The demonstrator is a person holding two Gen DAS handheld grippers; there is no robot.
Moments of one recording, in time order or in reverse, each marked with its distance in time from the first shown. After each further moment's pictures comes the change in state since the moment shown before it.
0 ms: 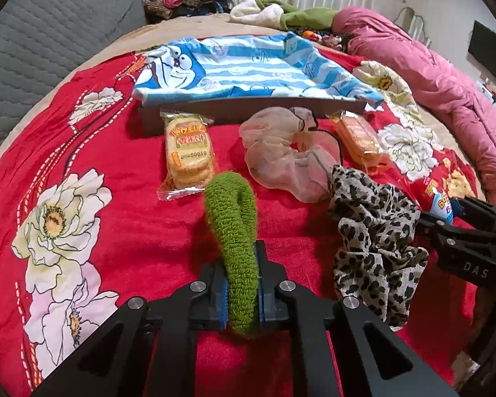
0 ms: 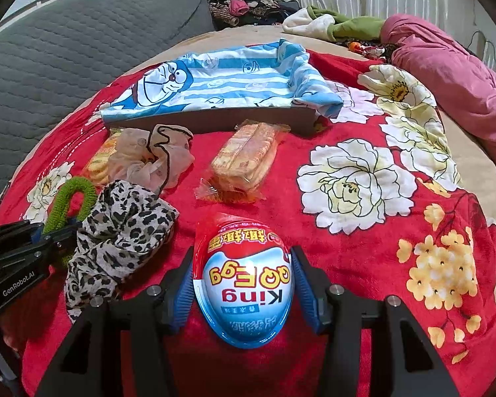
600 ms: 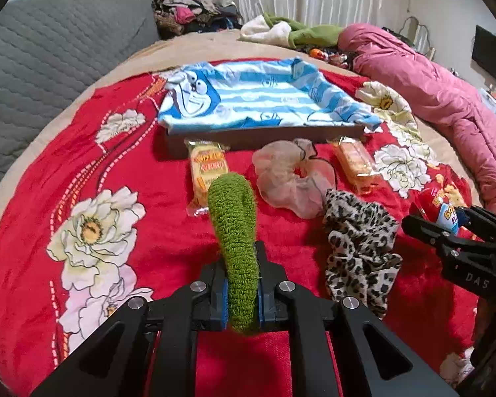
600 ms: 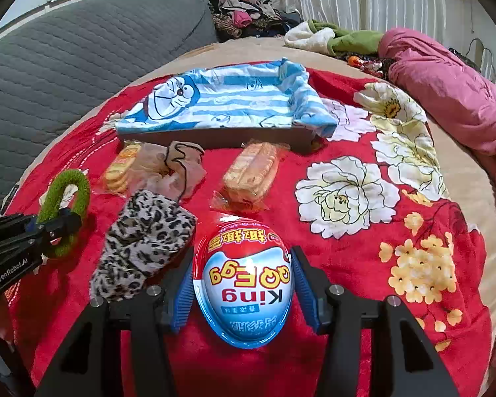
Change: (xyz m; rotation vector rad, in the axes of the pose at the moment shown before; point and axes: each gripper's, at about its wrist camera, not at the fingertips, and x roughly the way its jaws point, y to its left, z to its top) left arm -0.045 0.001 0.004 -0.004 -0.068 0.053; right arm -0.034 0.007 -0.001 -0.016 -0.057 0.002
